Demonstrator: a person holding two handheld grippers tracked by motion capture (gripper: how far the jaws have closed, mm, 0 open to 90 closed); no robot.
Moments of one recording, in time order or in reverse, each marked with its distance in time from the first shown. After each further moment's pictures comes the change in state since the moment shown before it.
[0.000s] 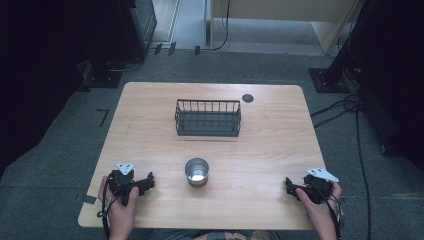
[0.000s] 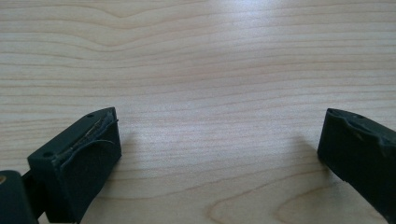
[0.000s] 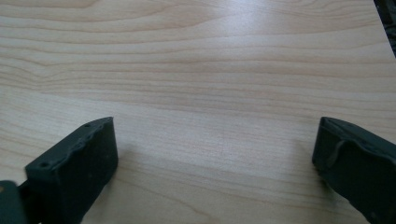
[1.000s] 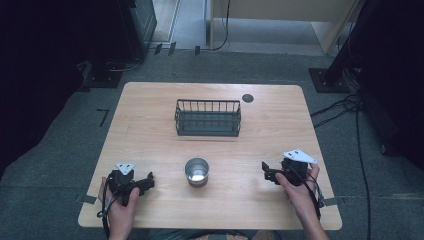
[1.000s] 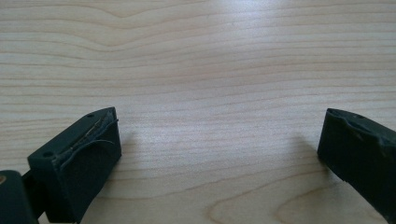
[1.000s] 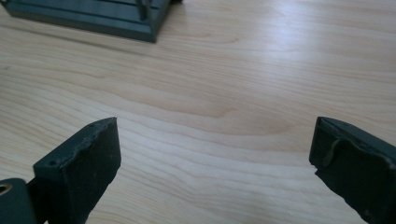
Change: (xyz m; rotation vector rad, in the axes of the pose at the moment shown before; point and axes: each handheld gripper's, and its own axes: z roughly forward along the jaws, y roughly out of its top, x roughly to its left) left arm 0.000 0.000 0.000 0.001 0.001 -0.003; right arm 0.067 0.061 -0.003 -0.104 0.172 -0.085
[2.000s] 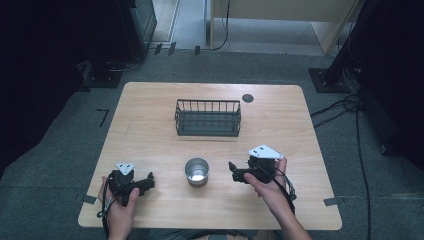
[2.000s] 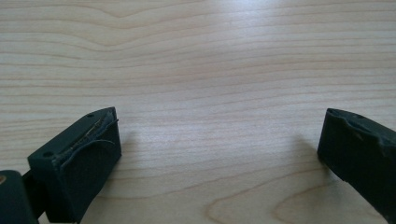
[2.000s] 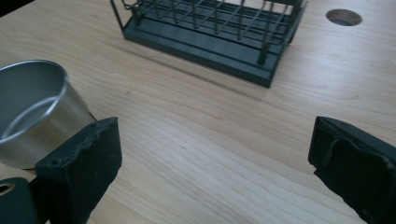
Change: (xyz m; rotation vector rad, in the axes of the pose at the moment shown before) left arm 0.000 0.000 0.000 -0.002 -0.004 0.004; right arm 0.090 0.033 0.007 -0.025 0.178 -0.115
